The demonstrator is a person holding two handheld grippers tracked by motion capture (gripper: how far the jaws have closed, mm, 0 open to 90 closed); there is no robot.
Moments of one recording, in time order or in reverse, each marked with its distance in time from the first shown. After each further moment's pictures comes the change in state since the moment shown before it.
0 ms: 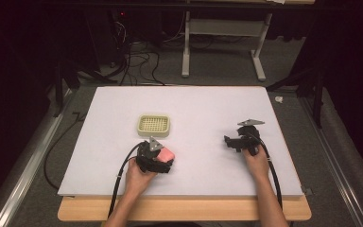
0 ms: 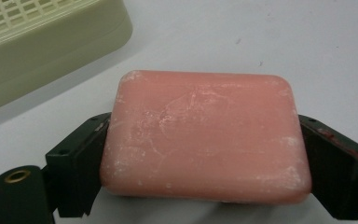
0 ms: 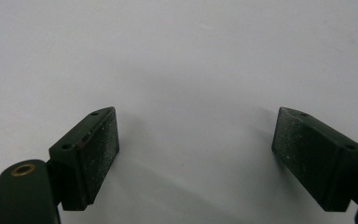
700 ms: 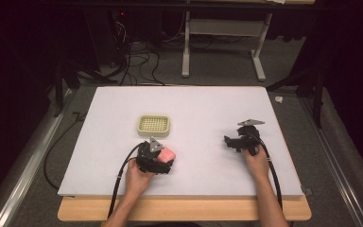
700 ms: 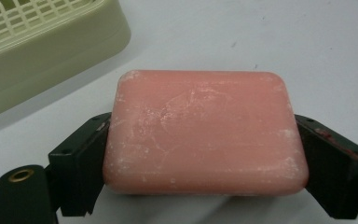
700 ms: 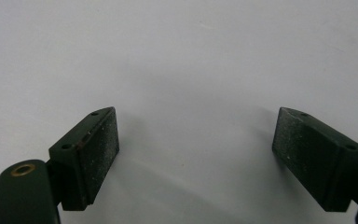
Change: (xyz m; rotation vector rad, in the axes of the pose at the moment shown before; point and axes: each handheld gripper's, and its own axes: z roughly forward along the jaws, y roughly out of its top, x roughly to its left) left arm -0.003 0.000 -0.003 -0.015 0.011 0.016; right arm 0.000 0.000 0.000 0.000 0.001 0.000
